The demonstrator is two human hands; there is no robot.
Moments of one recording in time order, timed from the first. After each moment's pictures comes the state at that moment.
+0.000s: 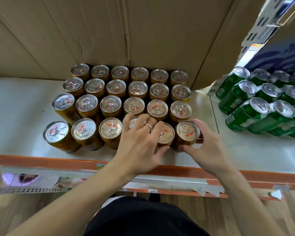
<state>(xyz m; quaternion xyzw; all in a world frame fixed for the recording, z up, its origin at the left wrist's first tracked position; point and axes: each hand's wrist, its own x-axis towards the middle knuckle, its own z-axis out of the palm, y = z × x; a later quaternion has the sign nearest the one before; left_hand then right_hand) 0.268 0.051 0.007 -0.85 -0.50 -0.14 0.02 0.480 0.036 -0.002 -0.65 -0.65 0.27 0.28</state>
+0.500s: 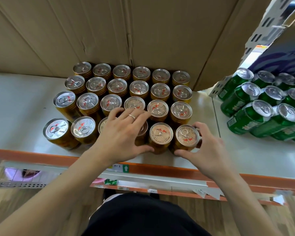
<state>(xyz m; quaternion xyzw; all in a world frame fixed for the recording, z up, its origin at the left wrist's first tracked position) 0.228 0.074 0.009 -0.87 -0.48 -0.09 0.01 0.478 0.032 0.006 -0.67 -0.65 0.26 0.23</state>
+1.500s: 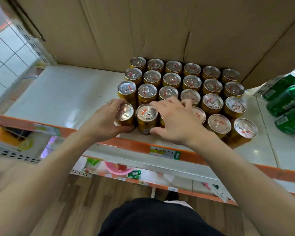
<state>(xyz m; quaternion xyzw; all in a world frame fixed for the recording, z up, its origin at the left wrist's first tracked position) 0.033 0.059 0.002 -0.74 -0.62 -0.15 -0.20 0.272 0.067 0.043 -0.48 -0.87 0.07 0.03</state>
